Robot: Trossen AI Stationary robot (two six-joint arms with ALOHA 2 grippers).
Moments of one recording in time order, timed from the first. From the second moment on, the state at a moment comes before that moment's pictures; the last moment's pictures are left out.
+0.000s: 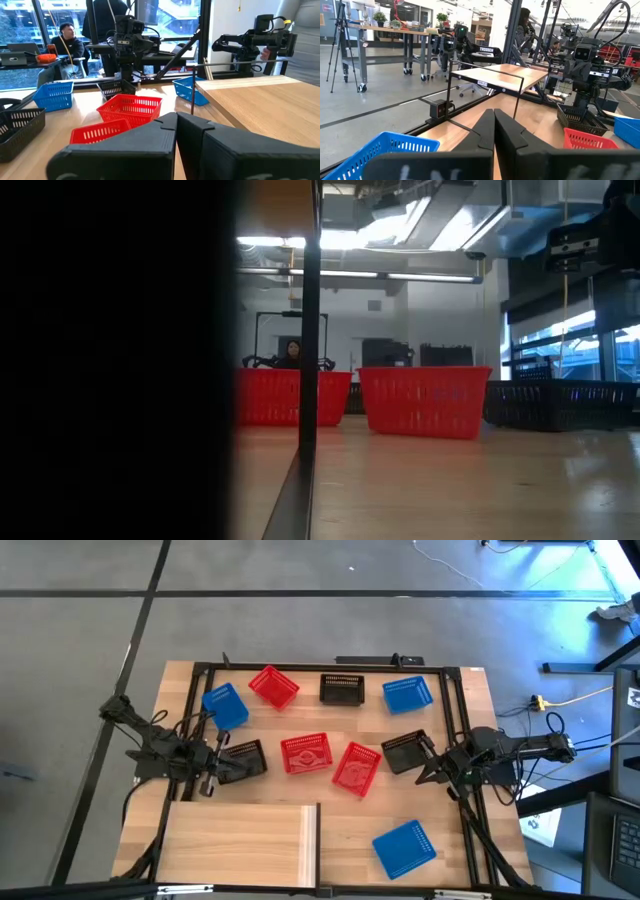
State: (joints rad) left arm -0.56 0.01 0.01 0.12 -0.43 0.06; right arm 0.12 0.01 0.01 0.08 -0.46 -0.11
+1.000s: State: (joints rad) left arm -0.56 0.01 0.01 0.12 -0.43 0.06; right arm 0.12 0.22 0.40 -0.24 0.00 0.06
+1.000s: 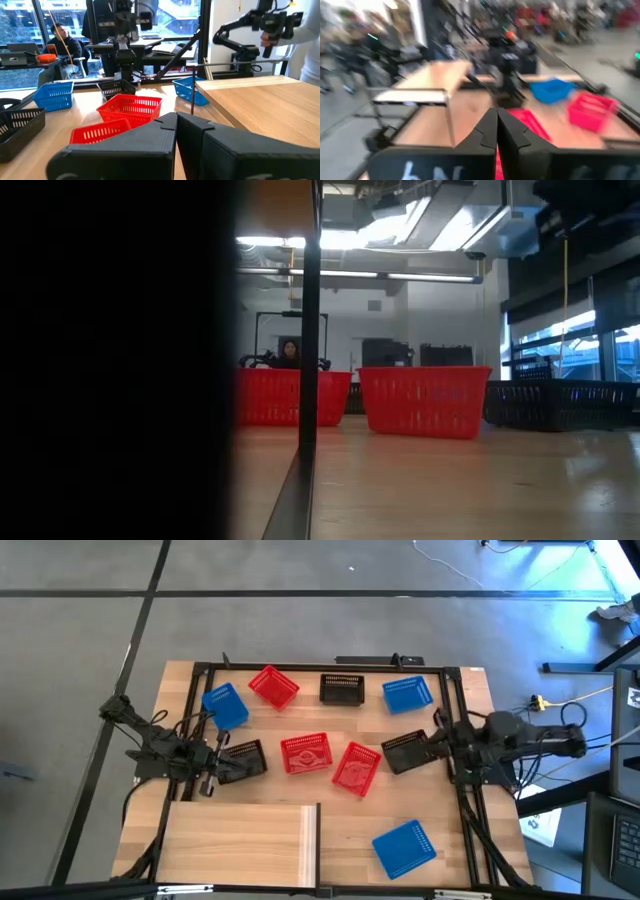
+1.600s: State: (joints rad) left arm -0.56 0.01 0.01 0.12 -0.43 0.06; right arm 0.11 0.99 1.14 -0.89 0.33 0.76
